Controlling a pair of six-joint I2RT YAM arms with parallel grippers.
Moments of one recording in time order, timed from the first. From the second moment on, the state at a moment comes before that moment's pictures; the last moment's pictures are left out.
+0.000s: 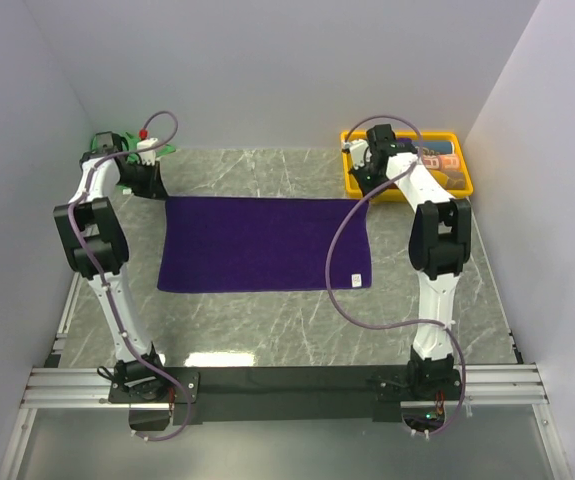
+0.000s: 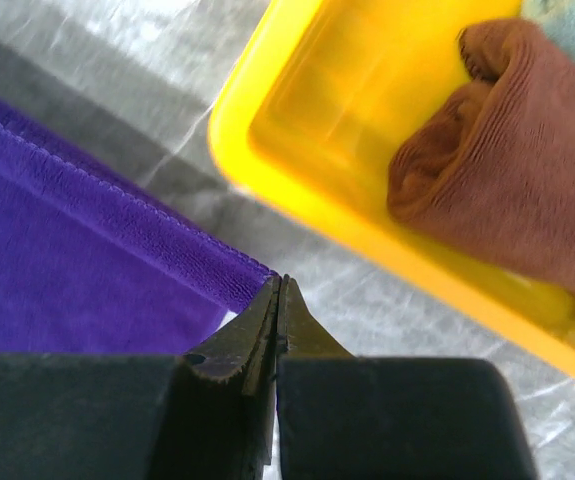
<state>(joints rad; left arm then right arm) 0.24 2.25 1.93 -0.81 0.63 0.41 0.15 2.21 1.94 -0.85 -0.09 -0.41</state>
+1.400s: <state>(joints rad) 0.36 1.86 1.47 -1.10 0.80 1.24 0.15 1.80 1.44 -0.80 -0.35 -0.69</state>
